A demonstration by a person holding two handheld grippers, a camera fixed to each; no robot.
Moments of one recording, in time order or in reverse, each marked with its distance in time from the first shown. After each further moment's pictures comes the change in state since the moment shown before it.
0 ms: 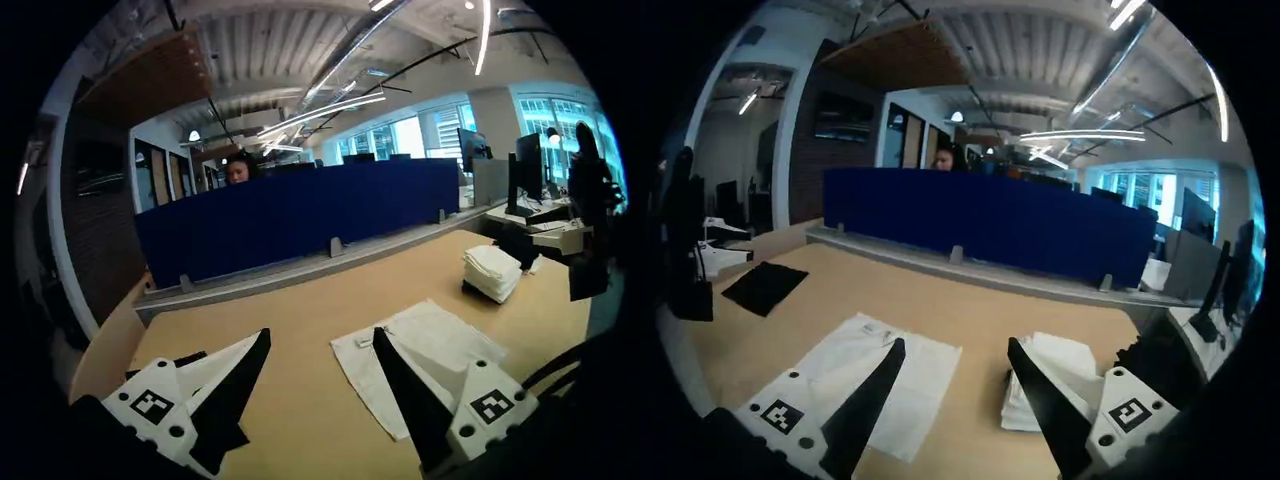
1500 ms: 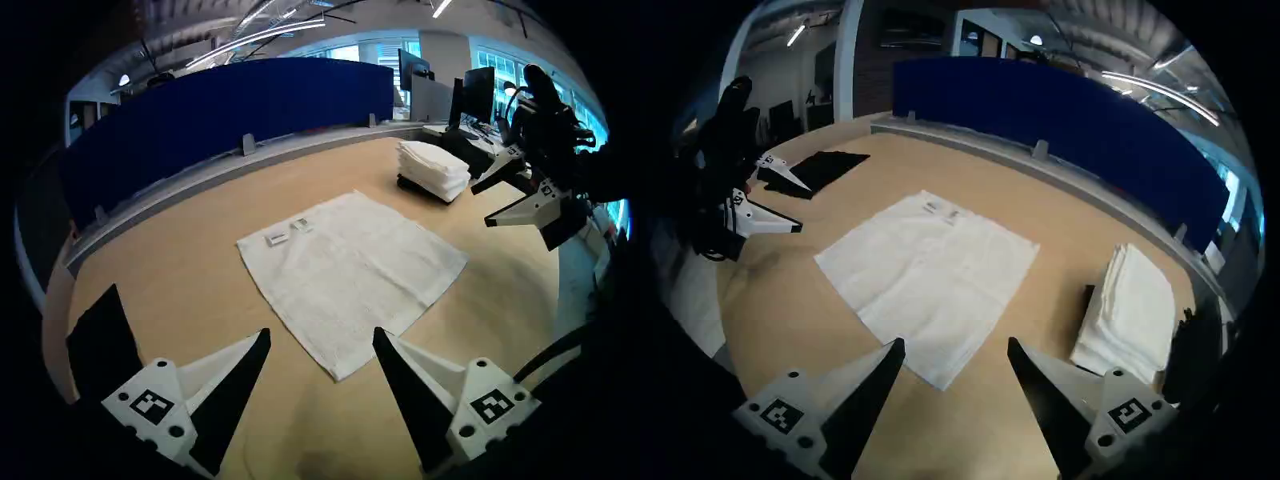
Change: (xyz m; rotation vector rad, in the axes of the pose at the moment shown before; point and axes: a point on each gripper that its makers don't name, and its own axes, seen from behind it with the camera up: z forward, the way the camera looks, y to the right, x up) left arm -0.151 0.098 0.026 -0.316 -0.350 0.051; right arm -0.157 -0.057 0.015 0.278 -0.392 -0.136
